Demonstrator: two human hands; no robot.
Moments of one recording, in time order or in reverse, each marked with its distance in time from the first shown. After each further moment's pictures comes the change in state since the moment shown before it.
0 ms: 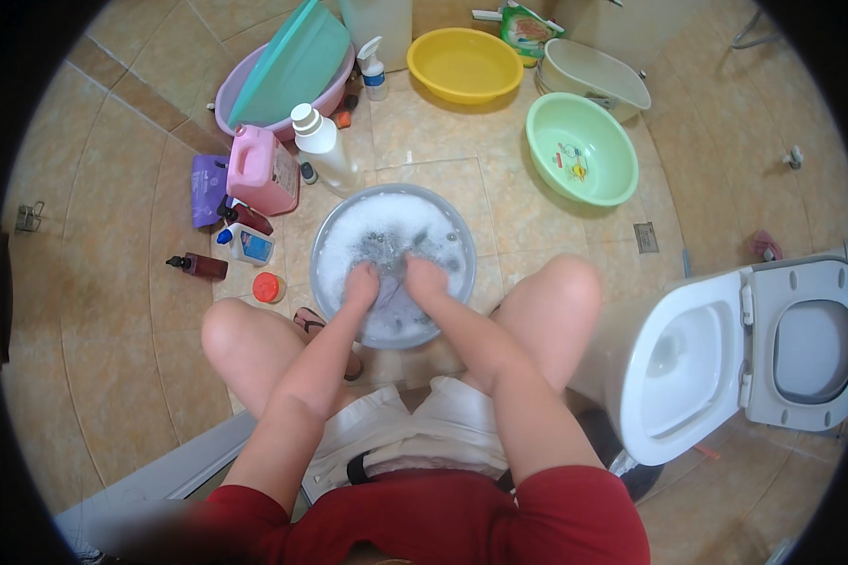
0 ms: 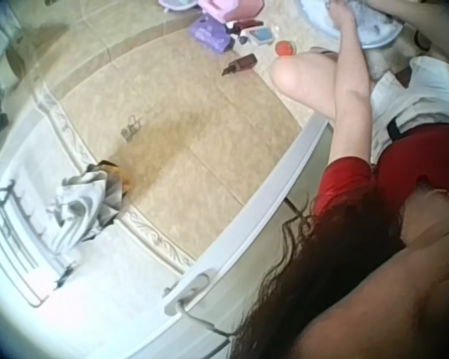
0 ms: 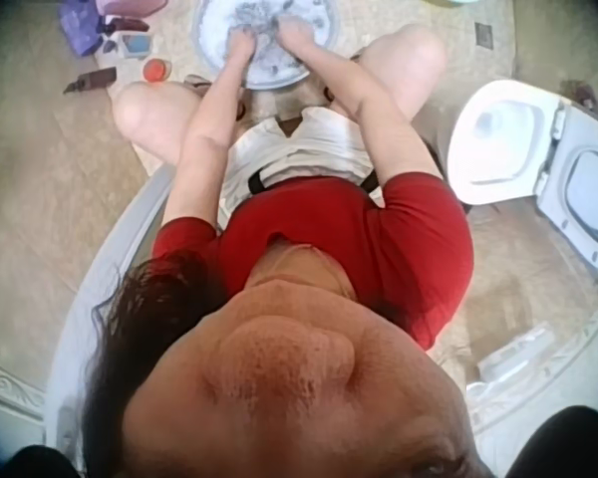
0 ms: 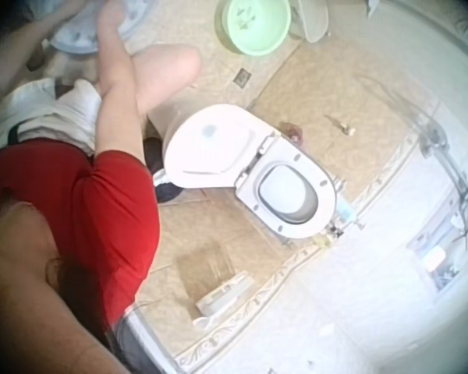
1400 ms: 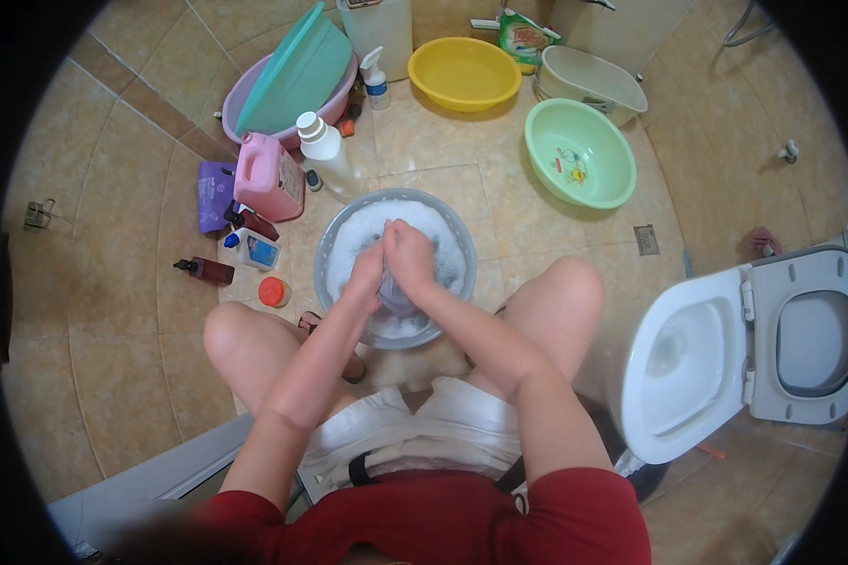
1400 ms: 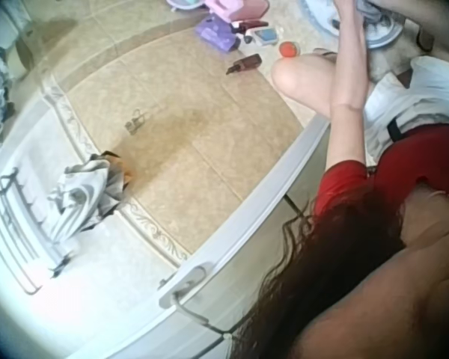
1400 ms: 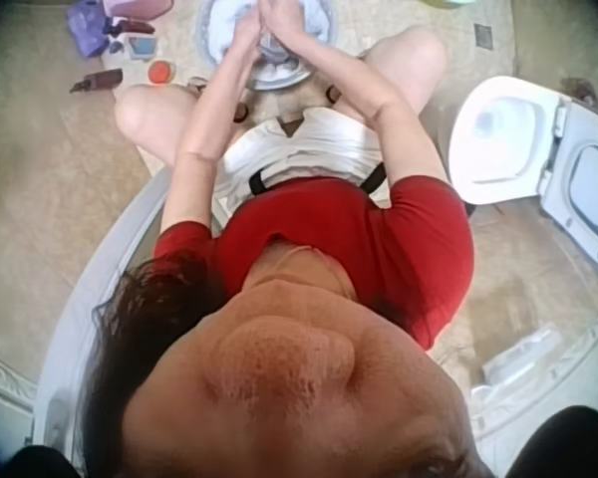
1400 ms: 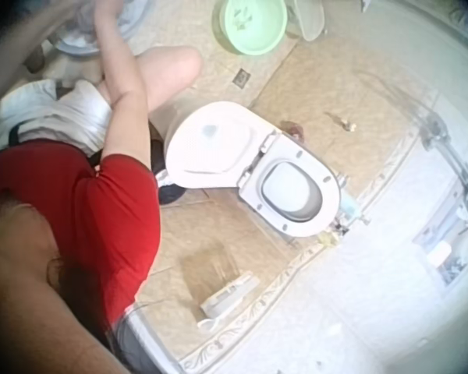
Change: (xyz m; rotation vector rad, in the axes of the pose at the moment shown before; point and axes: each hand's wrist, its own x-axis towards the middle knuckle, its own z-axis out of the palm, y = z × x) left_hand -0.046 0.090 -0.066 -1.248 -0.263 -0.185; right_hand -0.013 -0.074 -0.081 0.552 0.394 -0.129
